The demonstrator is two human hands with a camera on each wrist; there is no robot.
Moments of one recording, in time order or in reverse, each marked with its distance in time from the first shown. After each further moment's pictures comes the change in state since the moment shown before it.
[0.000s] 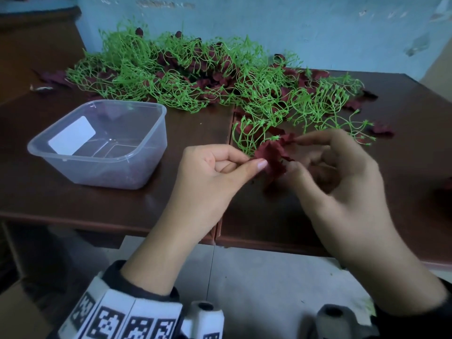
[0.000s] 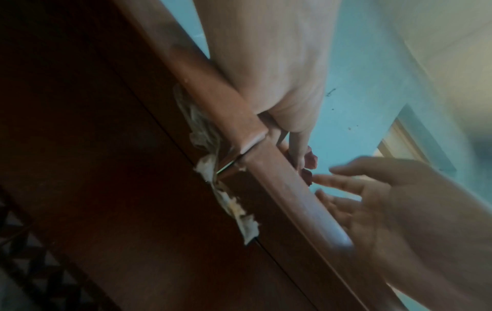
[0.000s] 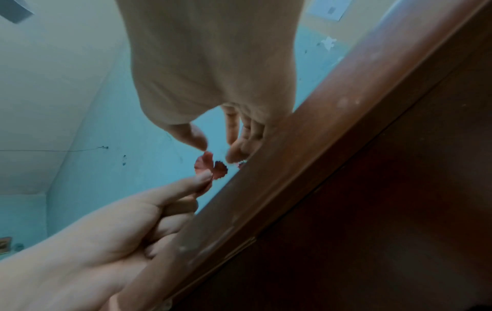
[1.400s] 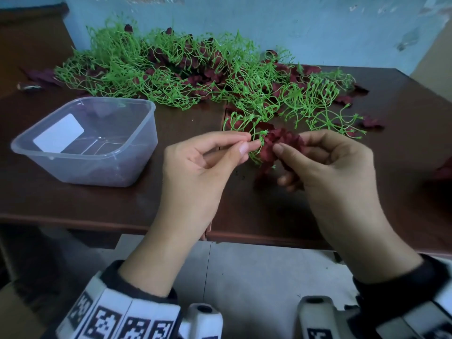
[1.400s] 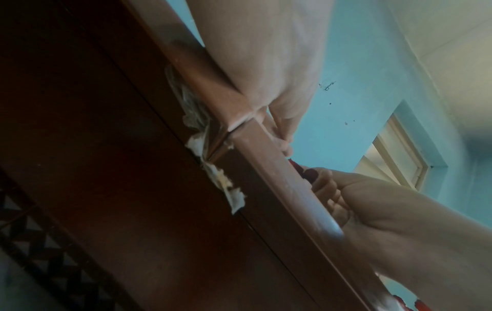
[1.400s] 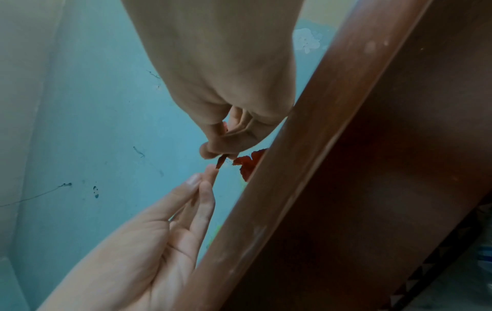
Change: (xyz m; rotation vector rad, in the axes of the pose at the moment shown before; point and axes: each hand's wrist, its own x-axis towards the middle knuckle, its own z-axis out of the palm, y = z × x) left_hand -0.004 -0.003 0.011 -0.204 0.106 0.121; right_hand 0.014 0.012 0.008 0.509 0.070 0.283
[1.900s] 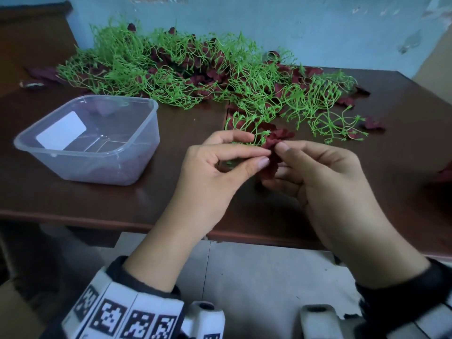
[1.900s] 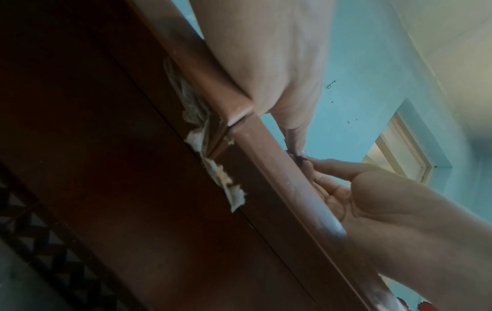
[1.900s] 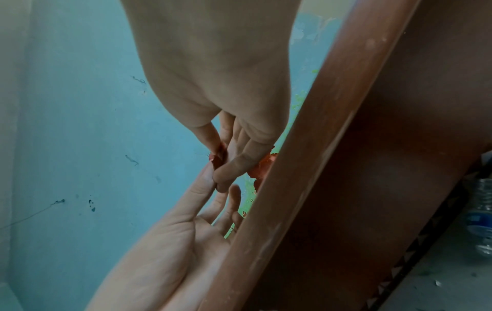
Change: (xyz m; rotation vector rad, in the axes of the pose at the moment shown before) left_hand 0.004 -0.012 -0.004 0.231 -0.142 -0.002; right_hand -0.004 -0.002 0.004 0.170 -0.147 0.169
